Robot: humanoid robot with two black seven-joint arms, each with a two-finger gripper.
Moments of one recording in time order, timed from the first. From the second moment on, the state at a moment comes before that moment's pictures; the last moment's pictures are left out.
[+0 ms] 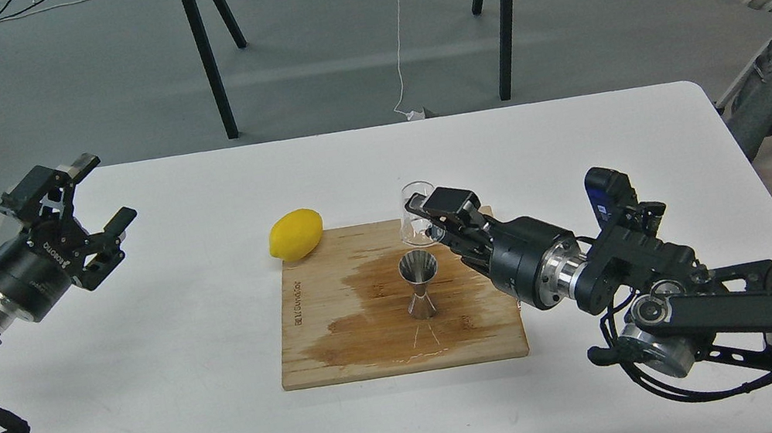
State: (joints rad) left arm -0.37 0.75 -0.76 -0.99 0.50 -0.49 -0.49; right arm 0.87 -0.46 0.04 1.70 -0.57 -0.49 0.01
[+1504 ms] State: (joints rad) left arm -0.37 0.75 -0.76 -0.99 0.50 -0.49 -0.49; right arm 0.94 -0.42 -0.10 1.57 -0.76 -0.49 0.08
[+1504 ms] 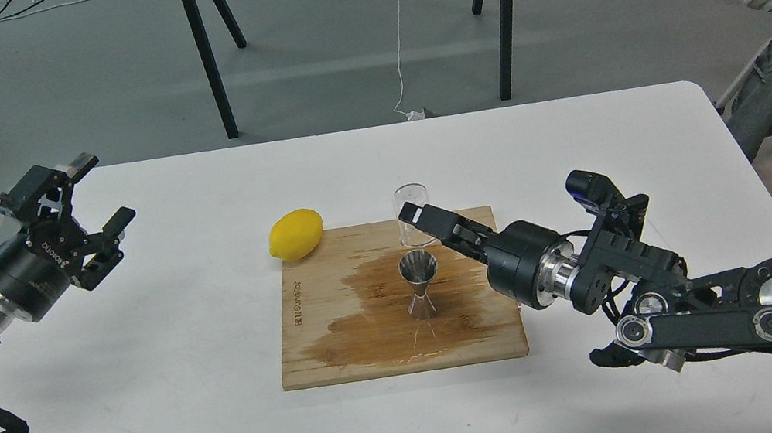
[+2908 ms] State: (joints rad) left arm -0.37 0.75 -0.75 -0.99 0.50 -0.49 -0.49; right arm 0.15 -0.08 1.30 1.33 0.33 -0.49 0.17
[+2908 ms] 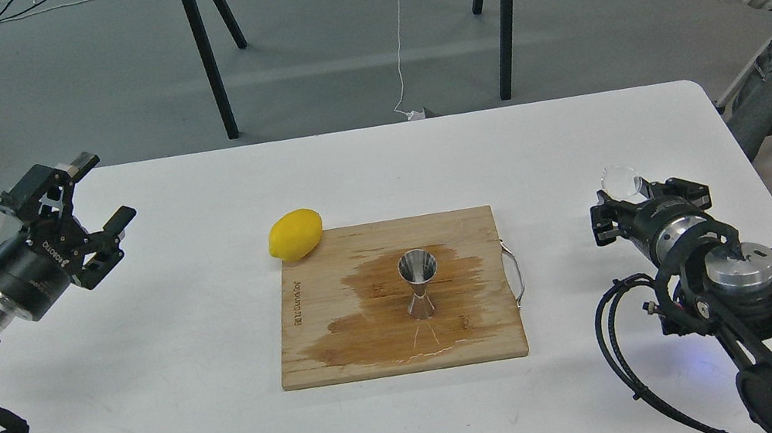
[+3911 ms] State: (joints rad) left arm -0.37 0.76 -0.76 -0.99 0.50 -0.49 -0.49; right arm 0.11 -0.05 1.45 1.23 0.33 -0.49 0.14
